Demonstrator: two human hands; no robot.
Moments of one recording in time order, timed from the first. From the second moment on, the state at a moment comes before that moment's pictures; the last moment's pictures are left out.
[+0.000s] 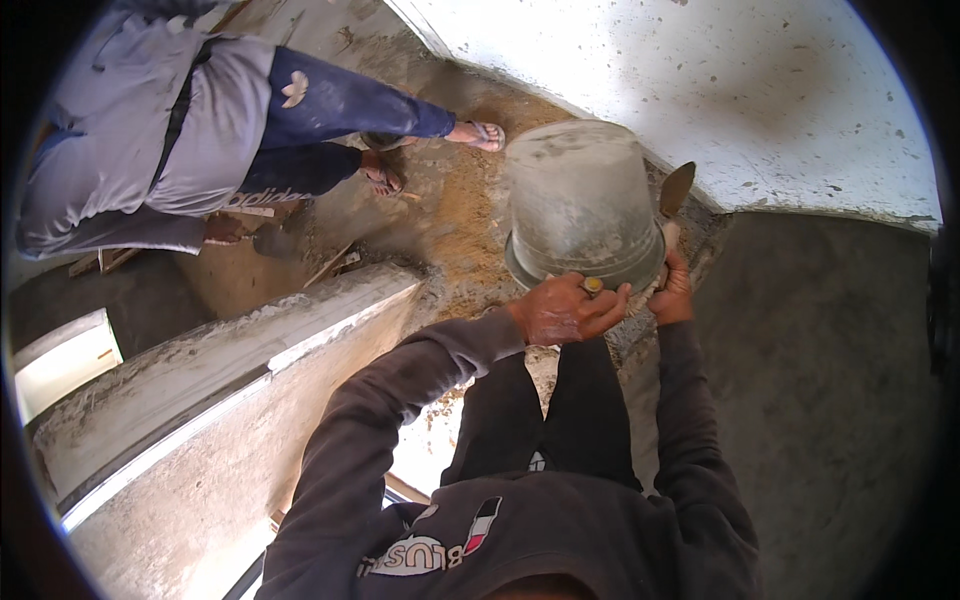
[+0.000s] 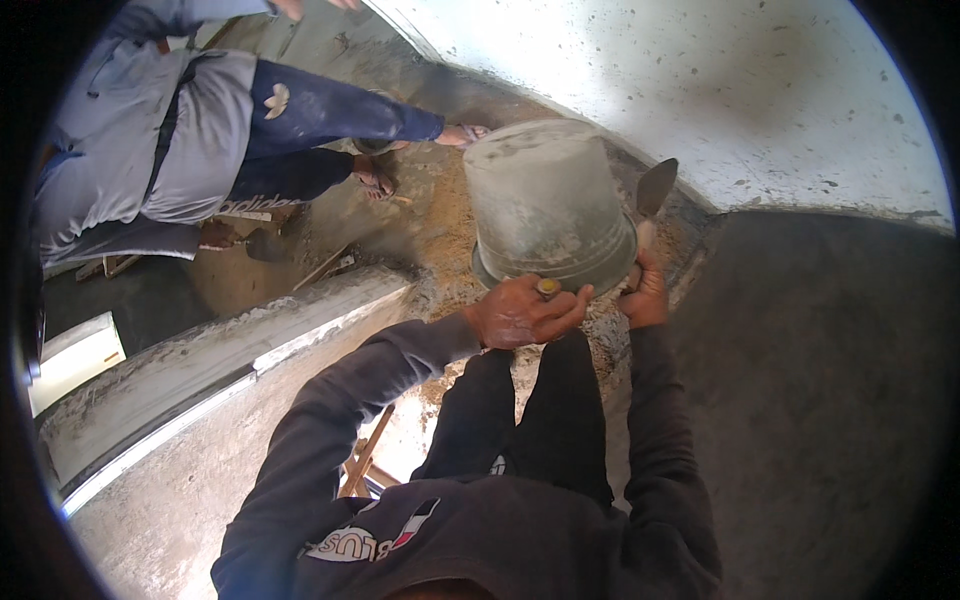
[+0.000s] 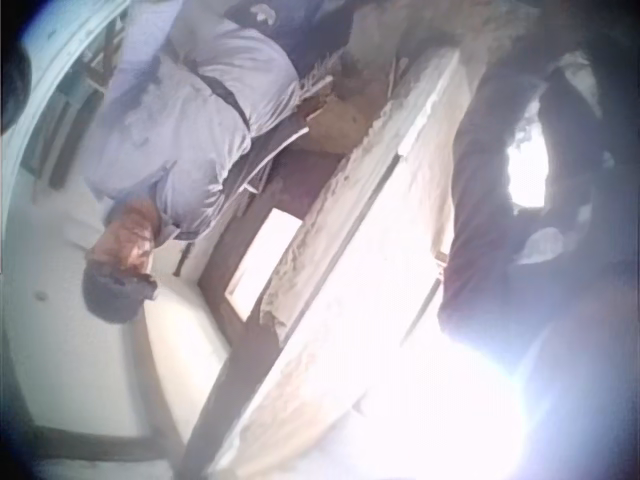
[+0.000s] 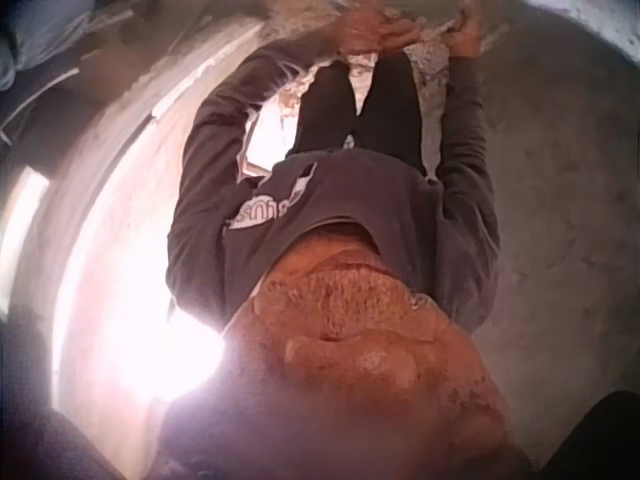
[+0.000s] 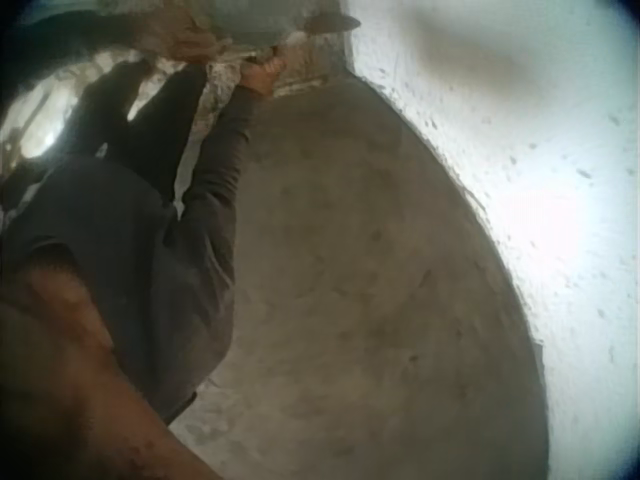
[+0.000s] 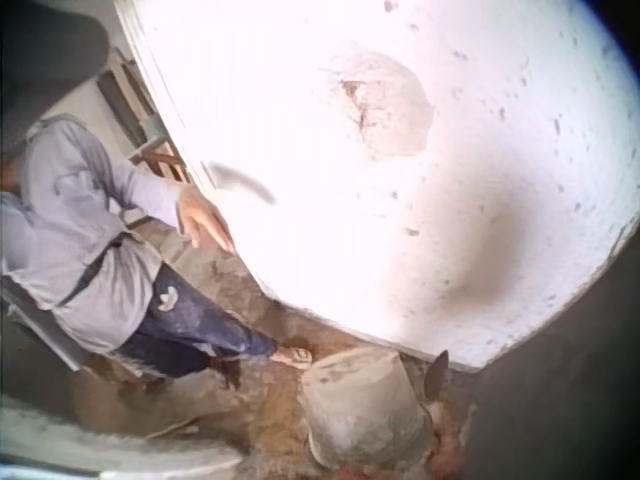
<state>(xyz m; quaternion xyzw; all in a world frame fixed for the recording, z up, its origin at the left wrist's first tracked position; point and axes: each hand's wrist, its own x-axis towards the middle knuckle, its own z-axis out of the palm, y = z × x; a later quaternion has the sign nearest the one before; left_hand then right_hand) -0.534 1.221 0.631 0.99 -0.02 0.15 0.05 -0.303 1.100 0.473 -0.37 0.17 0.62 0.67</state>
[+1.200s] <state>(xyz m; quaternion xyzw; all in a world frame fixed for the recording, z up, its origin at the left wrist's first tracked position) -0.711 1.191 0.668 0.91 0.29 0.17 0.24 -0.439 0.925 0.511 -0.72 0.13 0.46 0.51</state>
